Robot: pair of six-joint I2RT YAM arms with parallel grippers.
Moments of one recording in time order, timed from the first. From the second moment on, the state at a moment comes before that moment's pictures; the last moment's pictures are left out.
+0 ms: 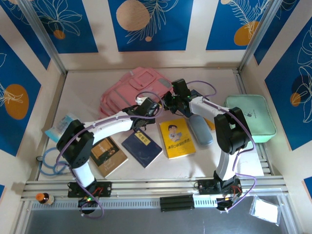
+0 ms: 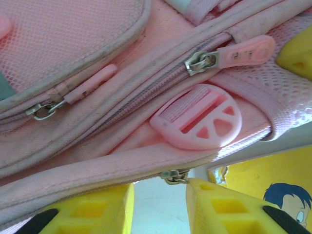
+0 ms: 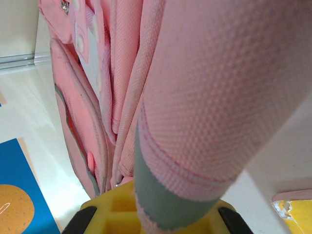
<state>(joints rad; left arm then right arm) -0.80 1.73 1.21 -0.47 -0.33 -0.78 0.46 1.83 1.27 -0.26 -0.39 1.20</state>
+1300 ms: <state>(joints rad) -0.80 1.76 1.25 -0.54 -0.38 -0.70 0.46 1.83 1.28 -0.25 -0.41 1.18</state>
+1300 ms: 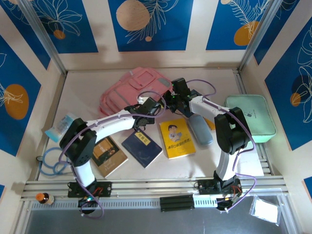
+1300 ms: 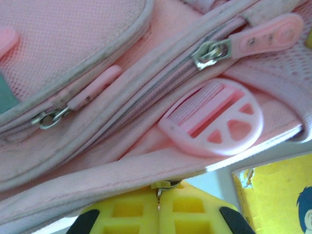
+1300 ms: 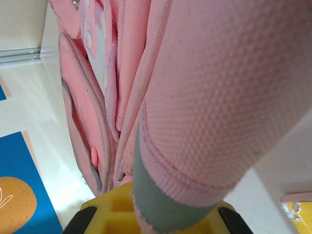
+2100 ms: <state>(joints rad) -0.60 1.38 0.82 -0.41 -0.08 -0.46 0.39 2.05 1.47 -0.29 -0.52 0.95</state>
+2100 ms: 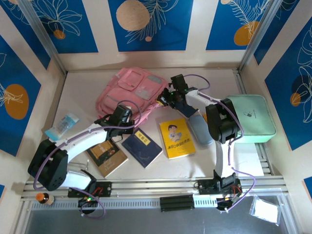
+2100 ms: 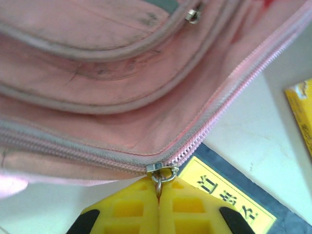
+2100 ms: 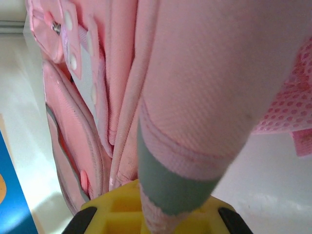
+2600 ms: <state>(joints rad) -0.60 1.57 1.11 -0.54 0.12 -0.43 0.35 1.84 1.39 -0.37 -0.44 0.94</state>
